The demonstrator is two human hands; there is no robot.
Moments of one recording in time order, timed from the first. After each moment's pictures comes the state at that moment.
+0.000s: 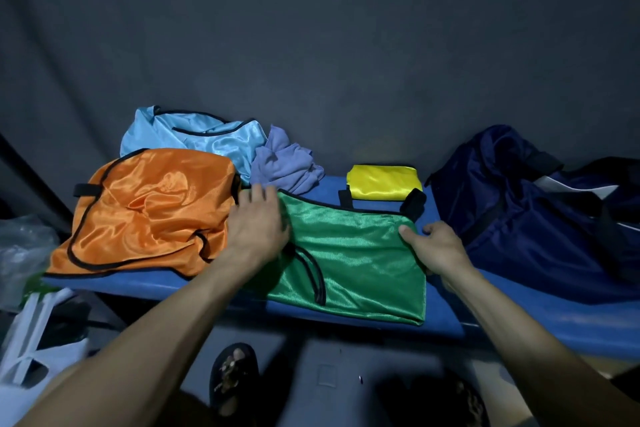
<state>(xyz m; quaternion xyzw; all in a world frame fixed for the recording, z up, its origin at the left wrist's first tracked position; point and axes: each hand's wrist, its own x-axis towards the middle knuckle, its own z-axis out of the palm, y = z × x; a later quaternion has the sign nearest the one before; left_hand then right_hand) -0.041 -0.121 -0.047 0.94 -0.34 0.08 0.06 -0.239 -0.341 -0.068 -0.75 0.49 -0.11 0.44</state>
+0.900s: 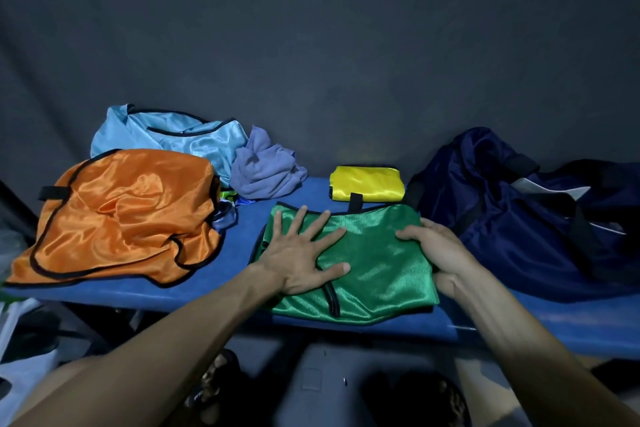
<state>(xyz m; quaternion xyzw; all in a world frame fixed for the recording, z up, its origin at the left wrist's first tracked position) -0.079 -0.169 -0.089 0.83 -0.56 -0.05 -0.01 -0.262 -0.332 -0.035 -0.51 0.39 -0.18 0.75</state>
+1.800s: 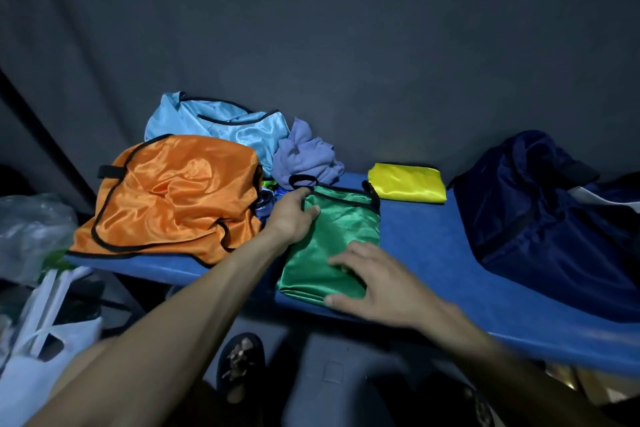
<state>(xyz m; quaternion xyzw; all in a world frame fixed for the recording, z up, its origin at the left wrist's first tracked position) -0.021 -0.140 -0.071 0.85 -0.26 -0.16 0.43 -0.215 -0.248 -0.081 -0.98 -0.03 -0.08 0.17</state>
